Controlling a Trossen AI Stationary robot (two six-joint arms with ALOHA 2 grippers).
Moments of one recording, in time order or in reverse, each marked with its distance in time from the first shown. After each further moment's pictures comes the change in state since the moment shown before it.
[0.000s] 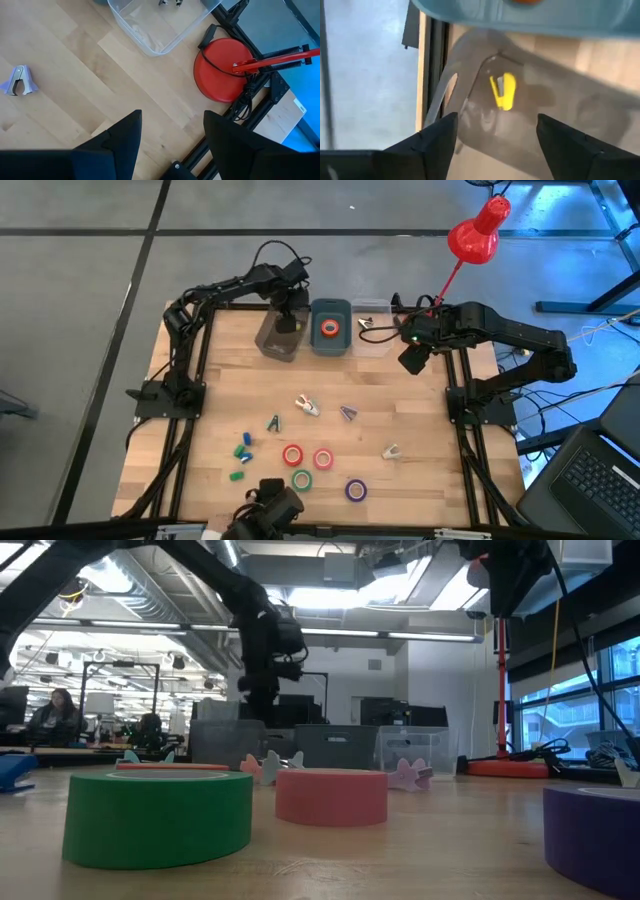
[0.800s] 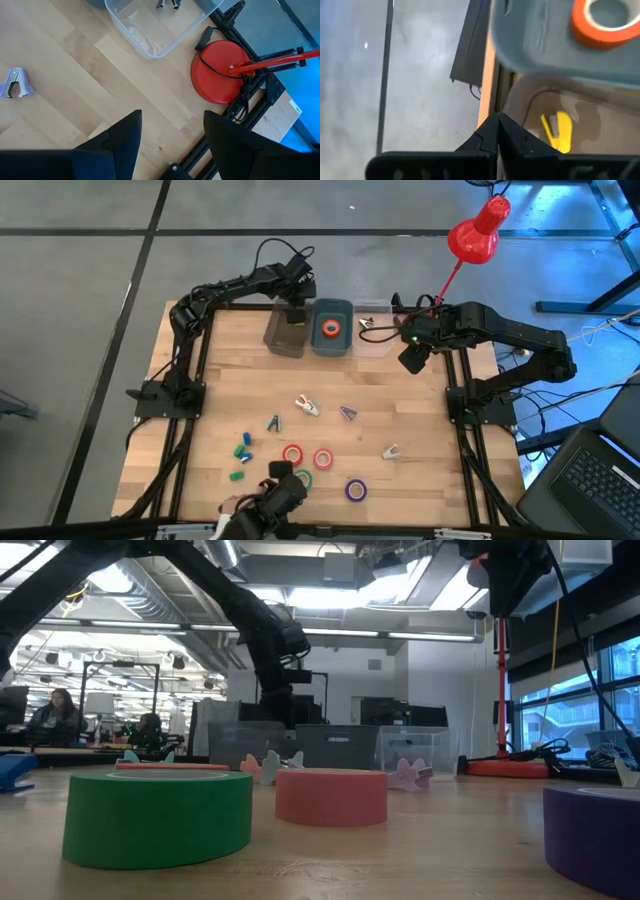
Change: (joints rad) left arm 0.035 0.050 0.000 0.301 -0.023 0.019; right arm 0.000 0.000 0.000 0.001 0.017 -0.002
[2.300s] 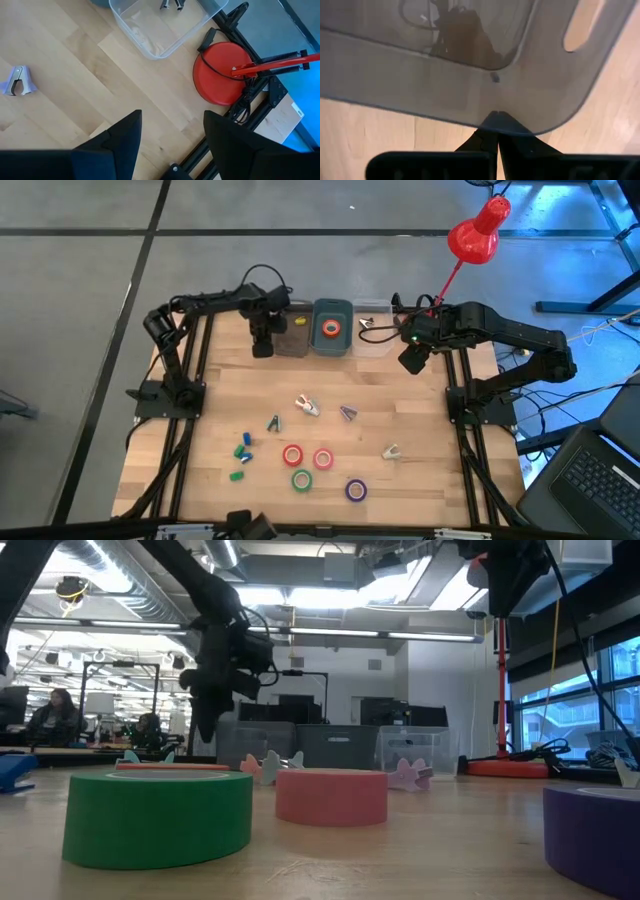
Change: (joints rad) left arm -0.050 -0.240 -0.382 -0.400 0.108 -0.145; right arm 0.000 0.000 0.000 0.008 -0.011 -0.019
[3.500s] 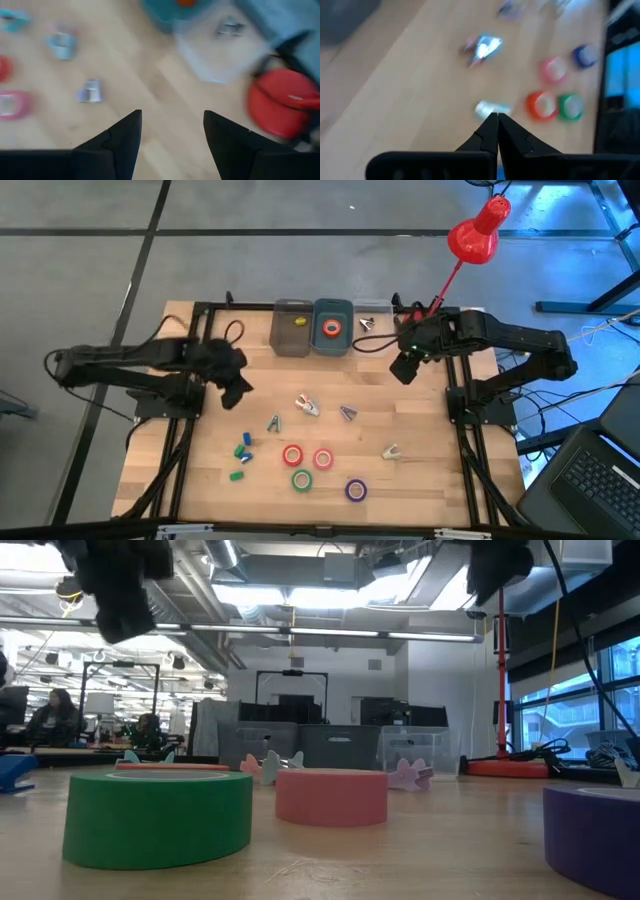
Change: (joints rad) left arm -0.650 -1.051 -0.565 0.328 0.072 -1.047; right arm 0.115 0.001 0.000 0.184 -0.105 0.019
